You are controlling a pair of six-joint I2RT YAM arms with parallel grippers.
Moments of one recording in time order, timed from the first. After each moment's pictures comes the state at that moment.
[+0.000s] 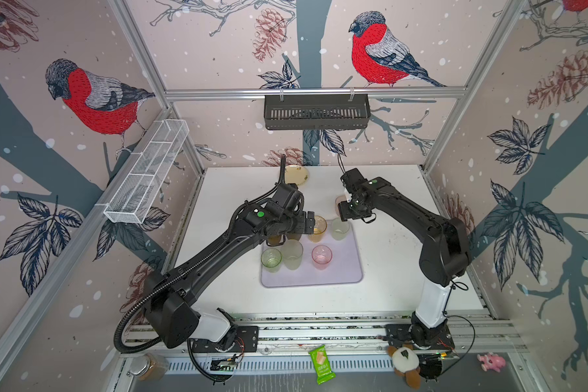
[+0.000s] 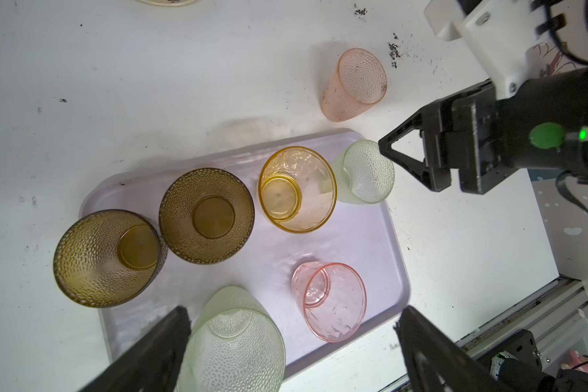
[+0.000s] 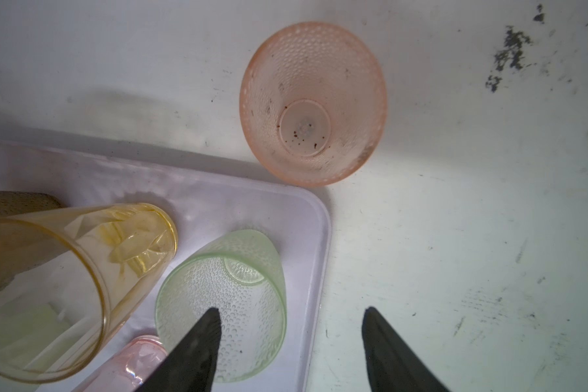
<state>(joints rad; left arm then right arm) -0.69 1.41 1.33 -0.80 0.00 -0.52 0.50 1.87 1.63 -0.98 0.05 0.27</state>
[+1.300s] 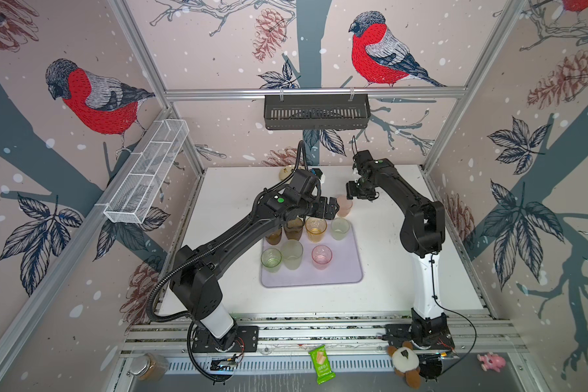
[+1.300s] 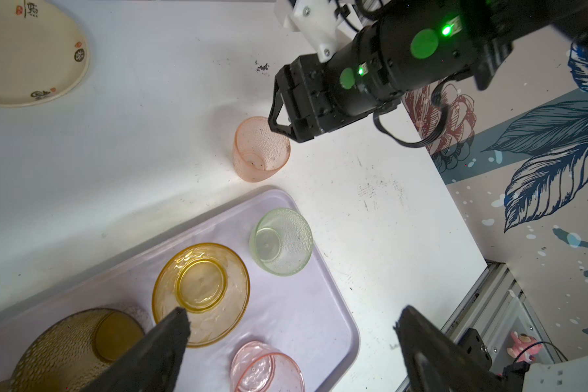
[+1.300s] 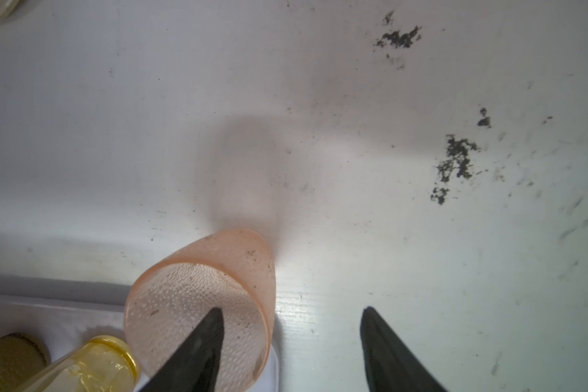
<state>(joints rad) -0.71 1.64 1.53 -0.59 0.16 -0.42 0.32 2.26 2.08 -1.07 -0.06 0.20</state>
